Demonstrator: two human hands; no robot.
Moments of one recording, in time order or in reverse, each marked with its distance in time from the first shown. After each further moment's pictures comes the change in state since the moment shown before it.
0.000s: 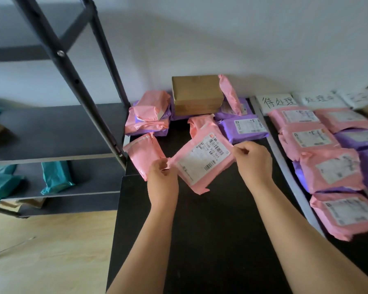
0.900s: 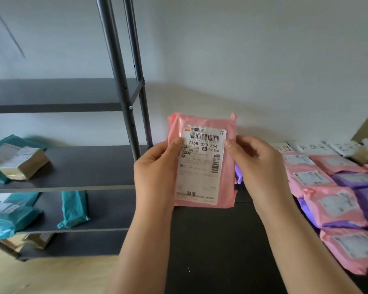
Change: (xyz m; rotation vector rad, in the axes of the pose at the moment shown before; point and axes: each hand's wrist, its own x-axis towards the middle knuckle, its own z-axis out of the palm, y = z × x) left_hand -0.097 0.116 -0.155 -0.522 -0.178 0.351; right_hand -0.114 -0.151 -0.087 0.635 0.083 -0.319
